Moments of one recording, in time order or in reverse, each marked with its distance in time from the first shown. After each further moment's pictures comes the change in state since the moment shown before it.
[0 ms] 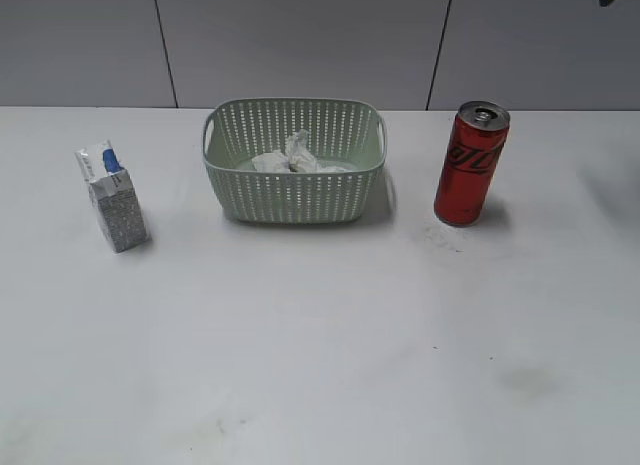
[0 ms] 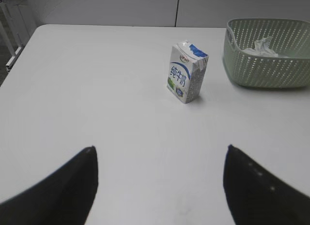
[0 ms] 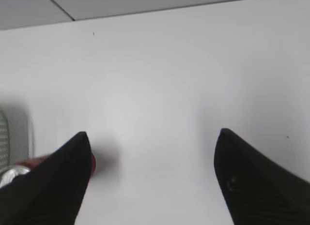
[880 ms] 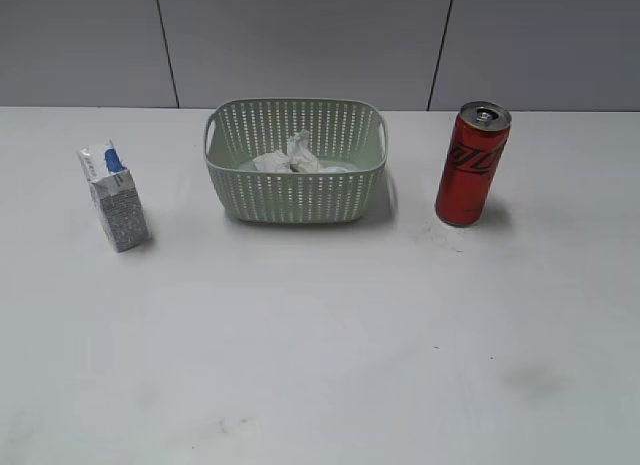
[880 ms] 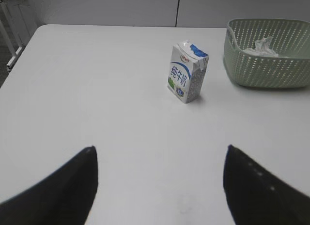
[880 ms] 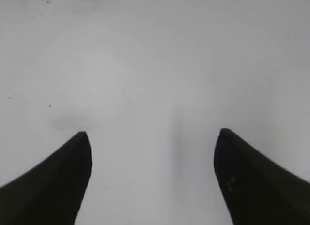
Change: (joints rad) left arm 0.000 0.000 0.000 0.000 0.000 0.000; right arm -0.003 -0.934 1.286 -0.032 -0.273 -0.115
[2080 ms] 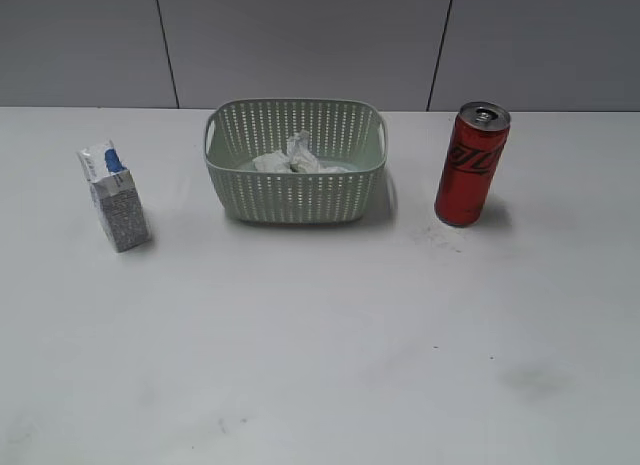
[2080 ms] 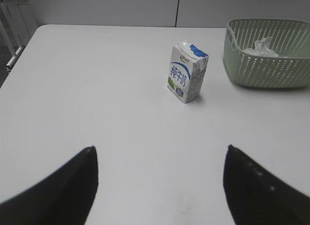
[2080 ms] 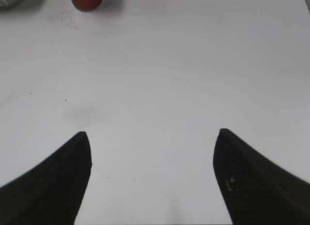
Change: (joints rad) left arm 0.000 0.000 0.000 0.000 0.000 -0.001; right arm 0.000 -0.938 0.405 0.013 0.026 0.000
